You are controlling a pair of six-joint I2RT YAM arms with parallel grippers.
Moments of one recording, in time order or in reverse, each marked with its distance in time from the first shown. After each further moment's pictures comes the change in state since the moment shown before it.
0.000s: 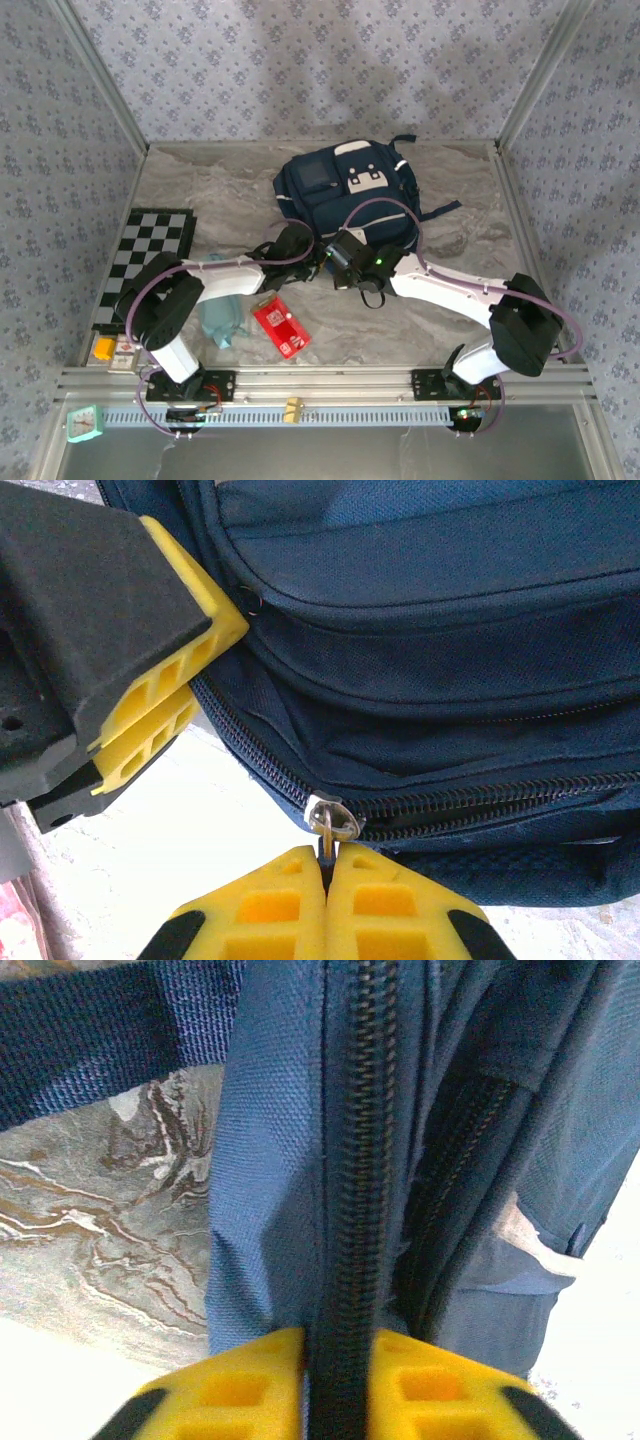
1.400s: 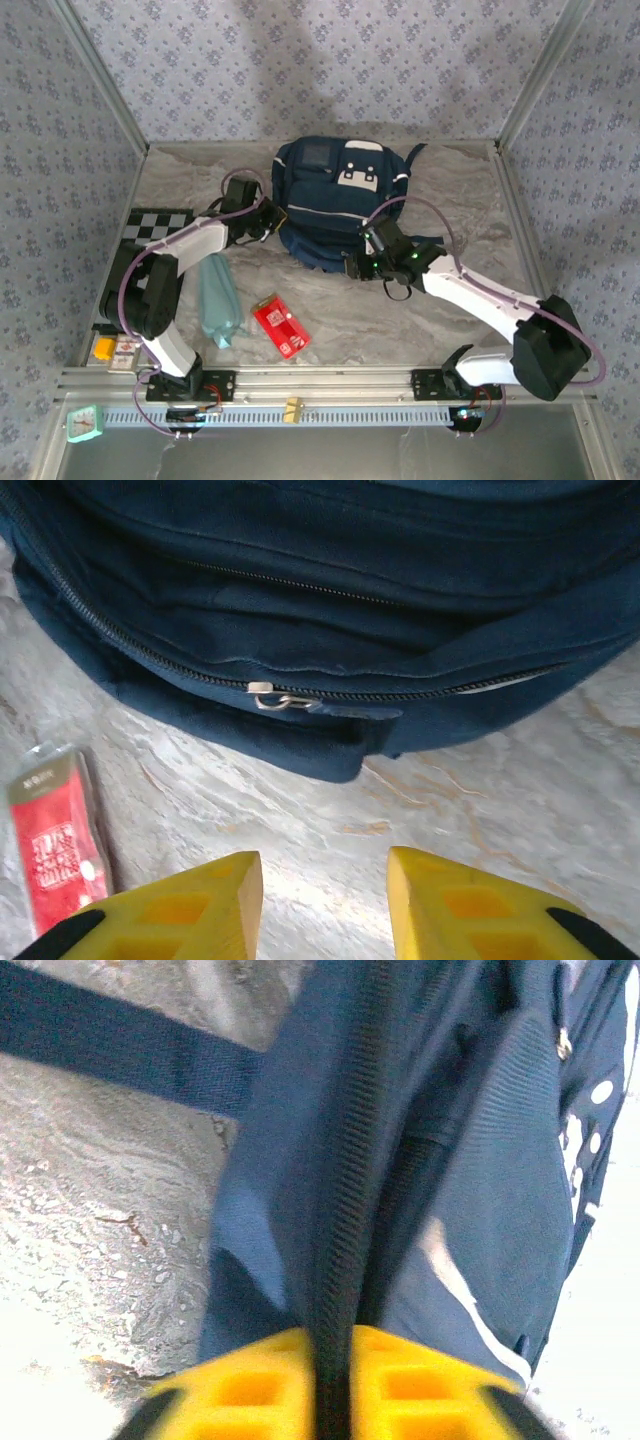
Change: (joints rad) left arm 0.428 0.000 0.220 -0.309 0.262 0.518; right arm -0.248 -0.150 -0.148 0.137 -0.357 -0.155
